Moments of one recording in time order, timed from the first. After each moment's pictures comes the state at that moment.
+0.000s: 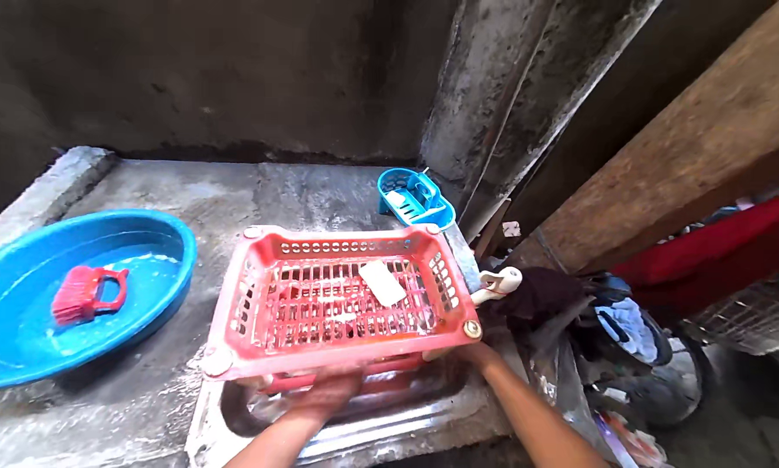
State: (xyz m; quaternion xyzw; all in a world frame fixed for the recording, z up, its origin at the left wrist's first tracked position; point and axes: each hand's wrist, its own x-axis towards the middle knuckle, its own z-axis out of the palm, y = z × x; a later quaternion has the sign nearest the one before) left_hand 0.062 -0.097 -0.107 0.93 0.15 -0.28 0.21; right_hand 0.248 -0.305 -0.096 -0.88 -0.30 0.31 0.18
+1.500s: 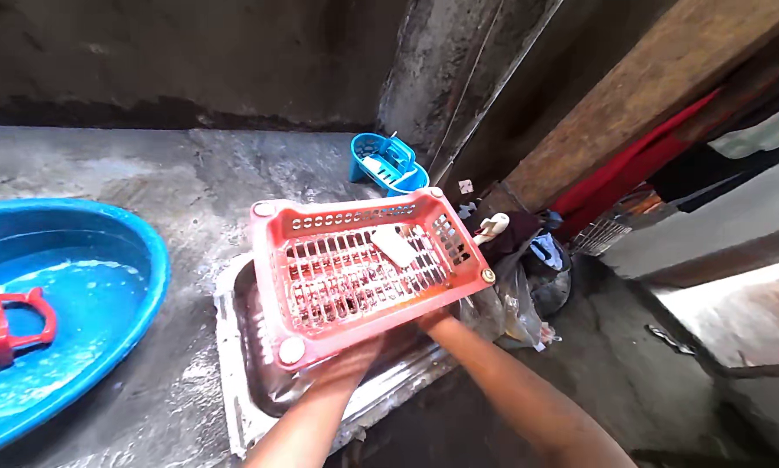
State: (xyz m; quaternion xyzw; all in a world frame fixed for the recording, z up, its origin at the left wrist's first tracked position) left_hand 0.047 -0.091 -0.036 0.89 0.11 -0.30 0.32; right_hand 0.122 -0.195 -0.044 -0.94 -0.16 0.30 -0.07
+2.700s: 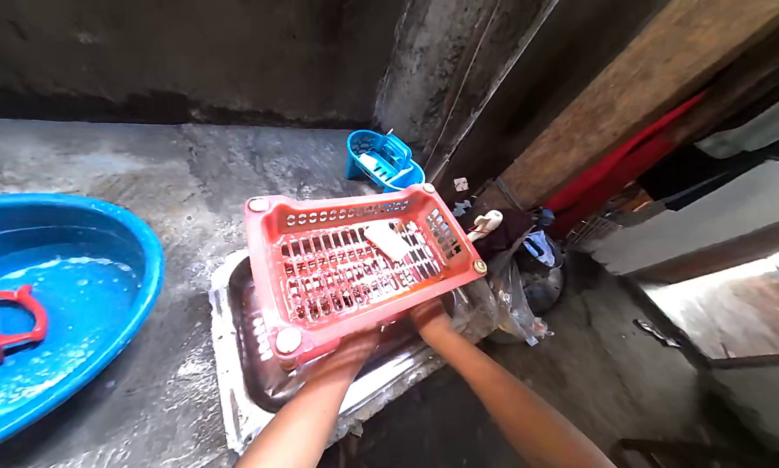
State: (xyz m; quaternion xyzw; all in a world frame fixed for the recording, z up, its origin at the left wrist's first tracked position) left_hand 0.056 -0.092 -0.084 0.92 0.09 -0.25 0.28; right_hand 0.110 -0.220 -0.075 -0.95 -0.22 0.17 -0.15
